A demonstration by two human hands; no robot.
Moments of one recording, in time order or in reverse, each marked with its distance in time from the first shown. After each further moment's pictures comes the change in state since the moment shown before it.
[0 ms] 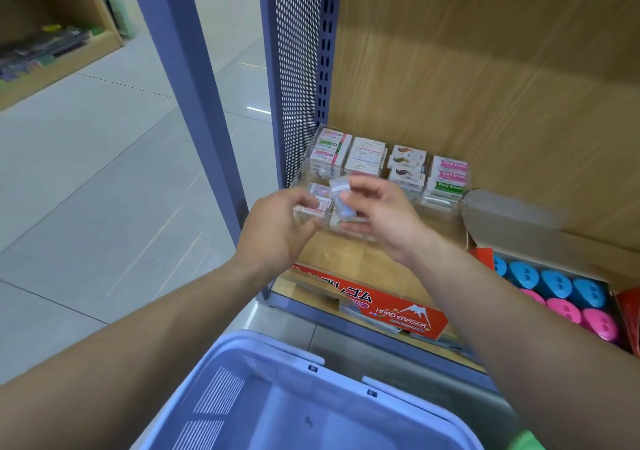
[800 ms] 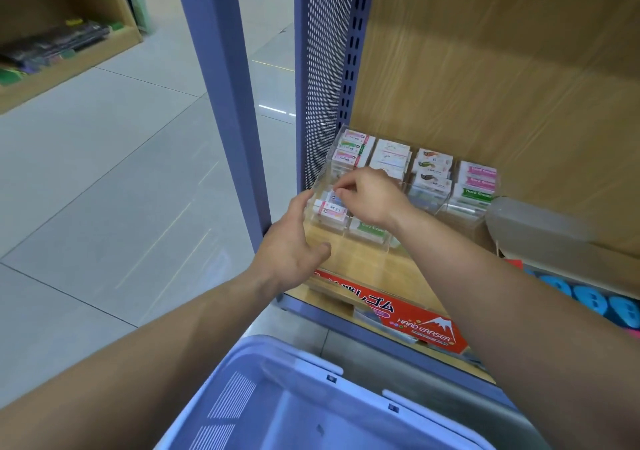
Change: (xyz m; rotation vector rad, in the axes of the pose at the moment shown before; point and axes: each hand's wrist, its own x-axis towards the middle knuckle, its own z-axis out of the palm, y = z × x) left_hand -0.002 -0.031 0.008 -0.105 -0.173 -0.127; right_hand 0.069 -0.002 0.026 -1.130 -0.040 -0.200
